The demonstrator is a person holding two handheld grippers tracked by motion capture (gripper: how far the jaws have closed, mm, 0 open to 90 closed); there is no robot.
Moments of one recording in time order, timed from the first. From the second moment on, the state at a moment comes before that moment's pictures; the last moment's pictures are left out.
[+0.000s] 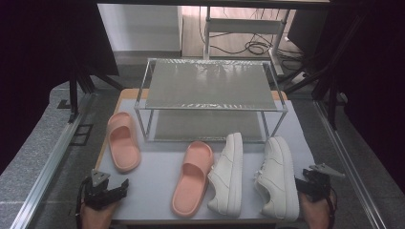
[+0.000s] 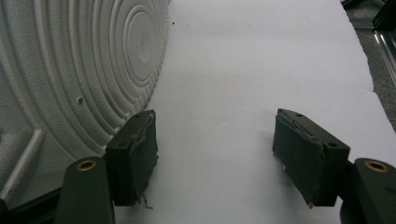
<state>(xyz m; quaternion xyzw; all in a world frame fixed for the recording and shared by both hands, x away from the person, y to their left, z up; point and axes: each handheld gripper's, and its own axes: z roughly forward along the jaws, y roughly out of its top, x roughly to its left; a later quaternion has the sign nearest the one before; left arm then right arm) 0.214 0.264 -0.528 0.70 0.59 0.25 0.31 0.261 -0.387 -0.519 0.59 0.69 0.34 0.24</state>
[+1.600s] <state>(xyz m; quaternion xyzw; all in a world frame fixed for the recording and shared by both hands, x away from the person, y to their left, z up) 0.274 0.263 -0.480 0.72 0.56 0.23 0.34 0.261 -0.387 -0.520 0.59 0.69 0.34 0.24</state>
